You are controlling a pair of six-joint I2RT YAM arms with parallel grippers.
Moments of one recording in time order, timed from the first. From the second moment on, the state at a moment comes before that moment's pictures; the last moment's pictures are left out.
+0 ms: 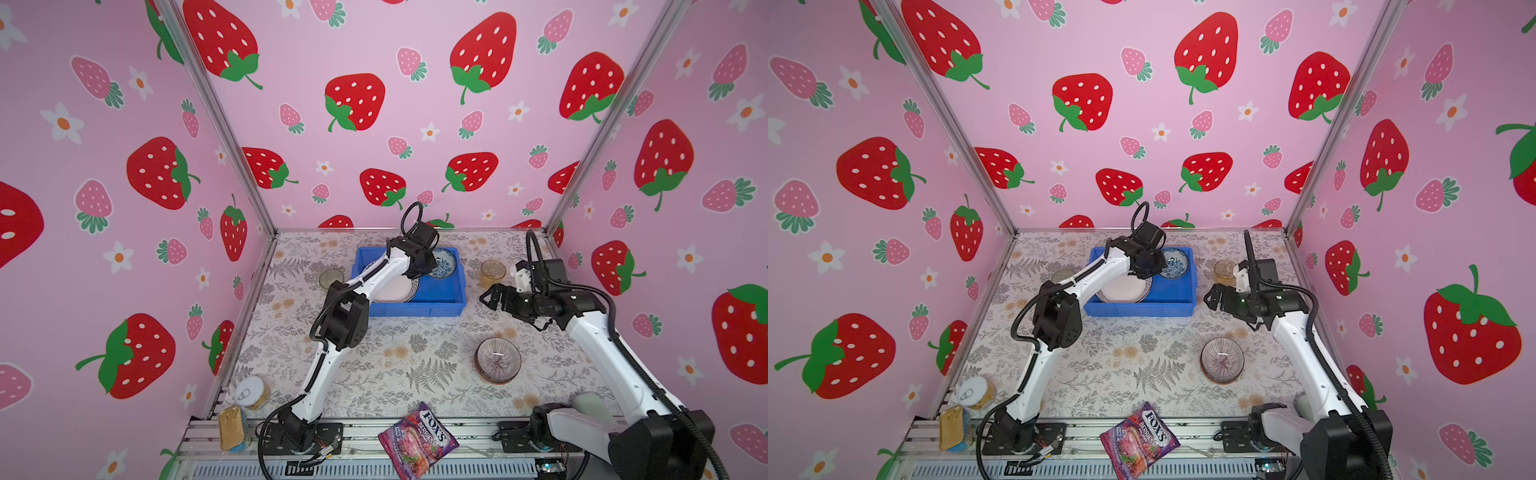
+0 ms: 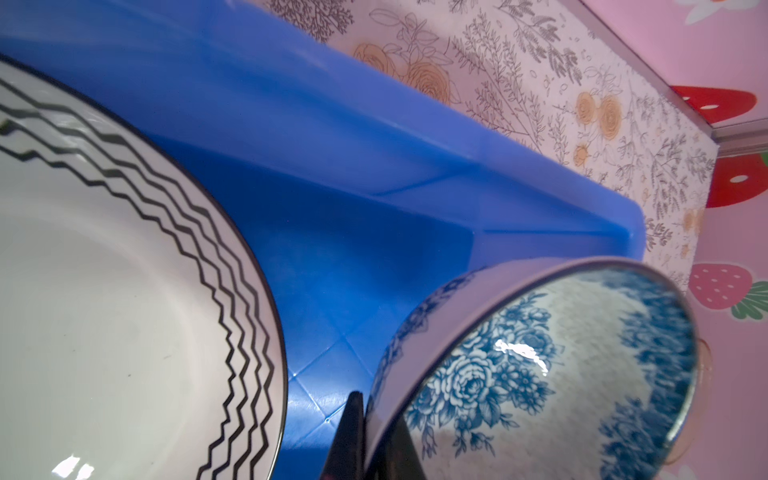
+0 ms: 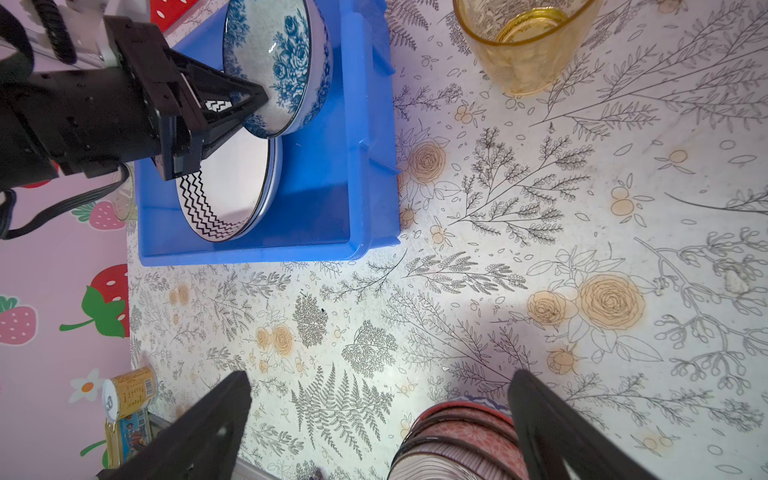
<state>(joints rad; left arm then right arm) -0.61 2.41 2.24 -0.84 0.03 -0.89 0.24 1.17 1.02 -0.81 -0.35 0.41</state>
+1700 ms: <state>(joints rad) -0.61 2.51 2.33 -0.83 0.07 -0.86 0.22 1.21 1.00 -0.79 -0.36 0.38</state>
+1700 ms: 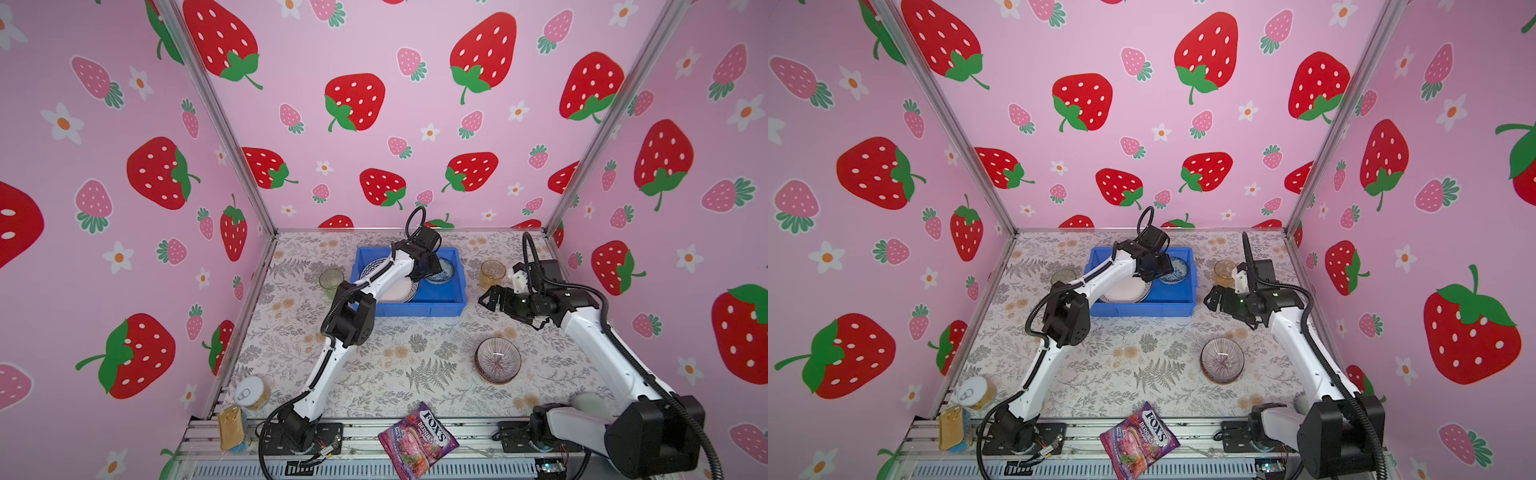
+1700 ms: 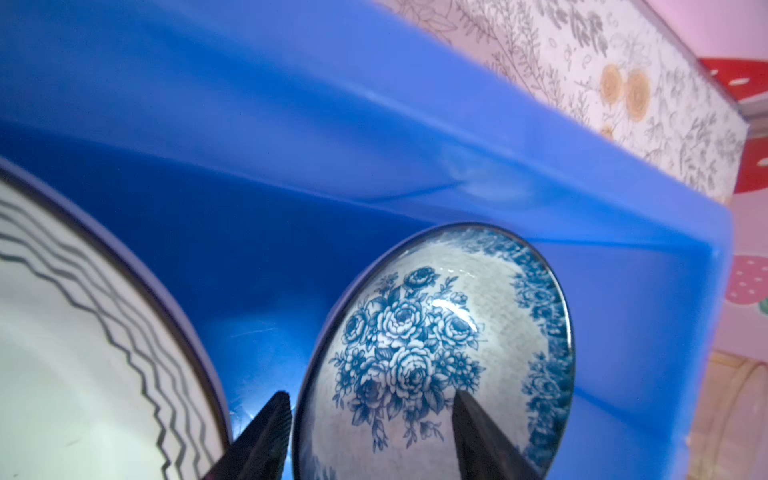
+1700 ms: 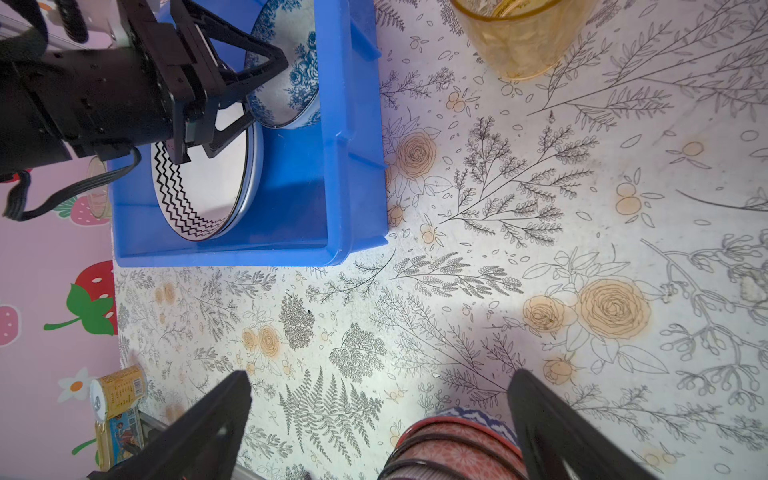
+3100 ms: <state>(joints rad) -0.66 1.63 1.57 -0.81 0.18 -0.70 0.21 0.92 0.80 -1.16 -0.15 0.40</state>
